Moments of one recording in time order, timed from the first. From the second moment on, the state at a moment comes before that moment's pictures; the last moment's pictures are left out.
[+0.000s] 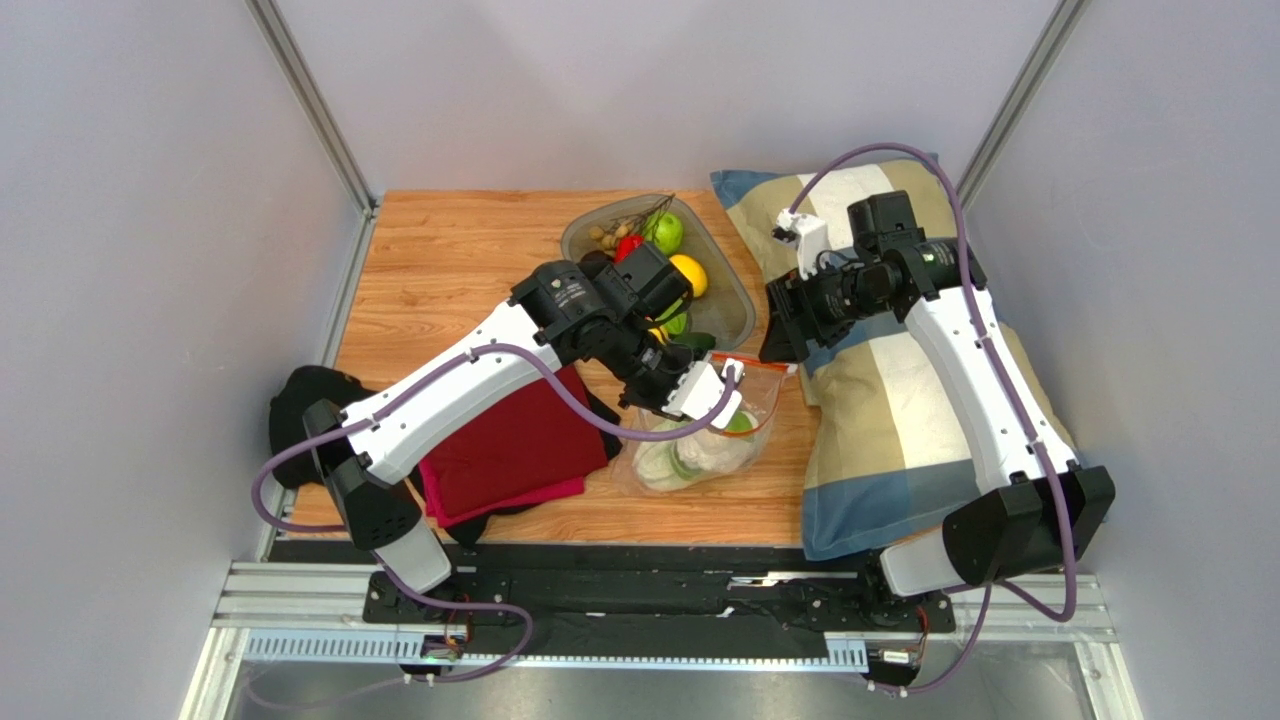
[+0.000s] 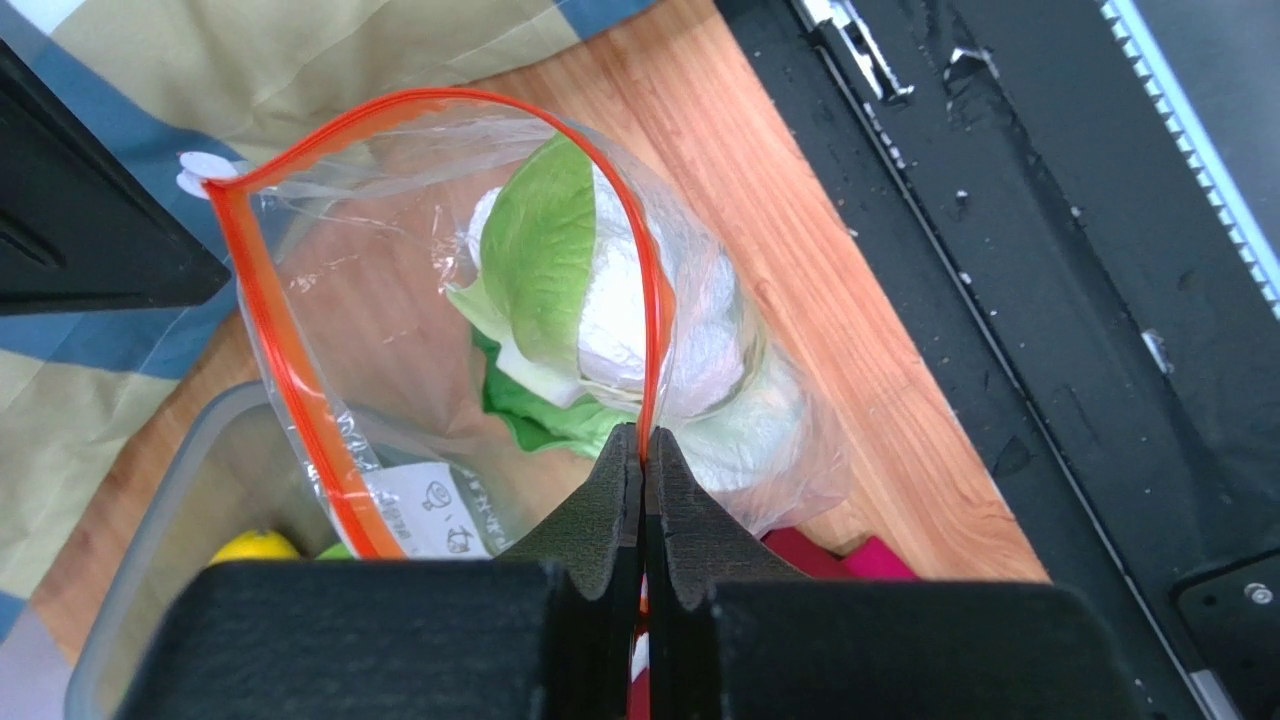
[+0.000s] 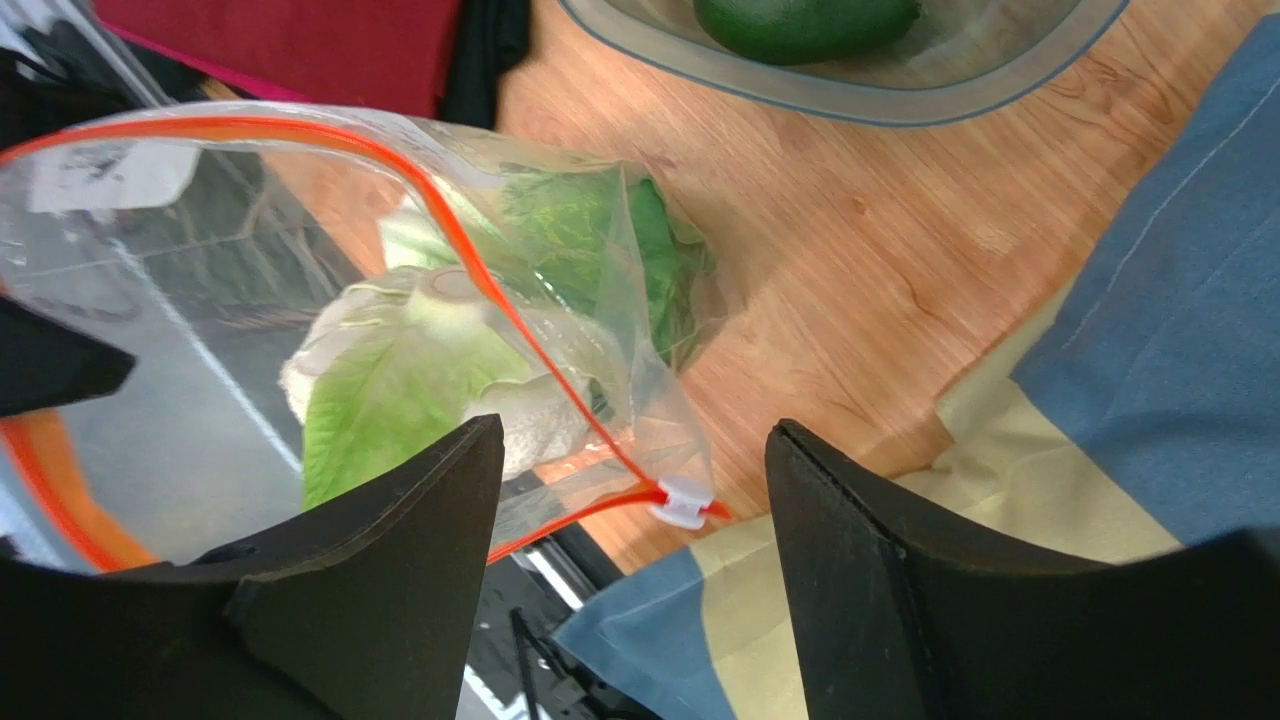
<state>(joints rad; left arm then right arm) -0.95 1.65 1.83 -1.25 0.58 1.12 0.21 1.44 1.55 -1.15 -0.60 -0.28</state>
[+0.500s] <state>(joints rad) -0.89 1.61 1.72 -1.23 0.66 1.10 0.30 1.51 1.55 -1.27 -0.50 -0.40</state>
